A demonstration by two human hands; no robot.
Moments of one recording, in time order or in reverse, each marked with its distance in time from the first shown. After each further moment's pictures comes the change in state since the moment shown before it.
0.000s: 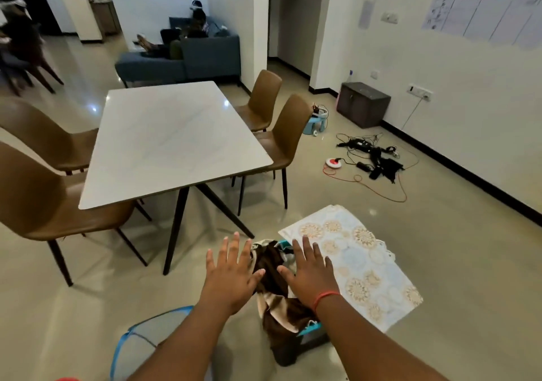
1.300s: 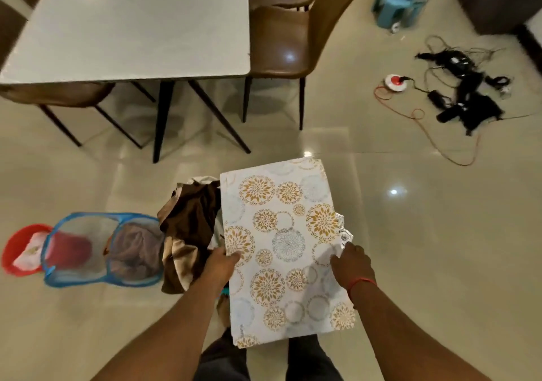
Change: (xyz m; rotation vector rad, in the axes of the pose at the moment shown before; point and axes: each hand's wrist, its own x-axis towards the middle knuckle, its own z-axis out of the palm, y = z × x) left_hand 0.168 0.253 0.204 -1.234 -0.363 -1.243; right_hand 0.213 0.415 0.009 0.002 -0.449 0.248
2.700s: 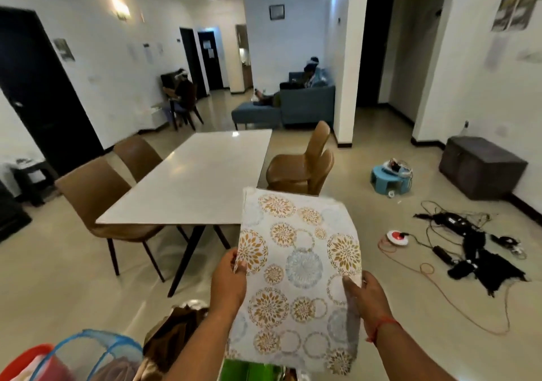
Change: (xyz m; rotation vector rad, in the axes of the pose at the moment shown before) left_hand -0.254 0.200 0.111 -0.194 0.547 0.934; right_hand 0.004 0.053 -0.256 1.162 0.084 -0.509
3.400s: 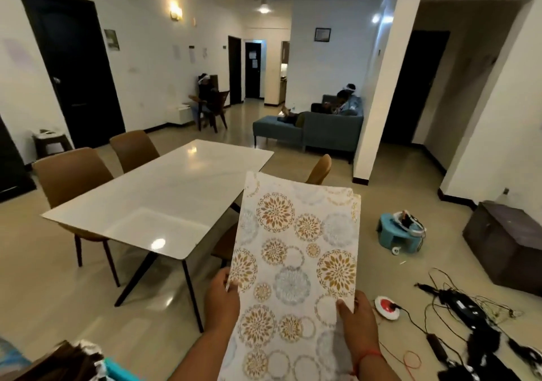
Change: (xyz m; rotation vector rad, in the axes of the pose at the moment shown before) left_hand 0.135 0.091 0.304 -0.081 0.256 -0.111; right_hand 0.290 -0.123 -0.158 -0.232 -0.060 -0.212
